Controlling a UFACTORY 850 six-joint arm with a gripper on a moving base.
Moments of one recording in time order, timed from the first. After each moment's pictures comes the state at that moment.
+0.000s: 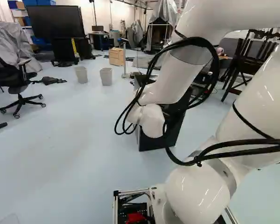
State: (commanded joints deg) arm 27.0 4.8 -10.9 44.8 64.2 0.0
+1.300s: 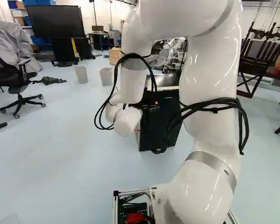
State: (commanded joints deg) arm 36.0 -21.5 -27.3 65.5 76.9 0.0
